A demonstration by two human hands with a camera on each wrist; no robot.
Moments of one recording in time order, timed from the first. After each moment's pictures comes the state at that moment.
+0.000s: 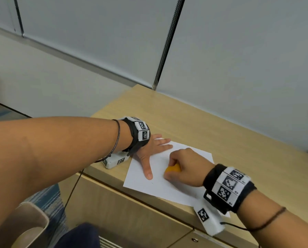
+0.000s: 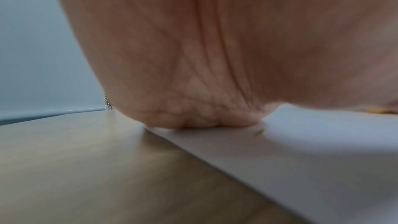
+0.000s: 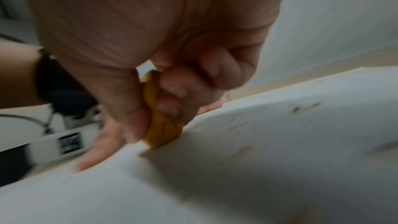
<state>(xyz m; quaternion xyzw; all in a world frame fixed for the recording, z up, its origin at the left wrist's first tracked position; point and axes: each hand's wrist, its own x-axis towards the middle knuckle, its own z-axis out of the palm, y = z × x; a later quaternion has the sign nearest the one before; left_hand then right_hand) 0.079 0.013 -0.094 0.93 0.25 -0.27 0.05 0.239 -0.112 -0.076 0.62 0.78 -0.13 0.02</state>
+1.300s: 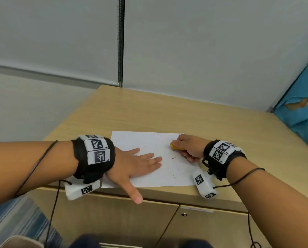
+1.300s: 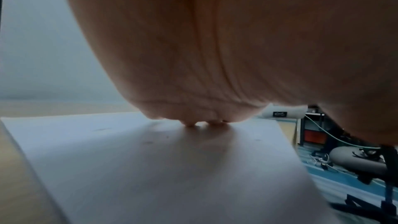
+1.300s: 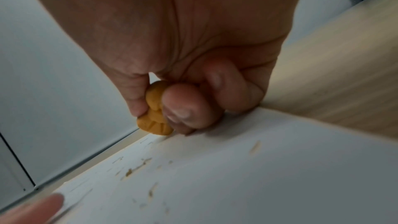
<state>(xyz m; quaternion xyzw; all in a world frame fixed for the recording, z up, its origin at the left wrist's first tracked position) 0.077 -0.063 -0.086 0.95 0.08 -0.31 0.07 0.322 -0.130 -0.080 0.76 0.48 -0.39 -0.17</state>
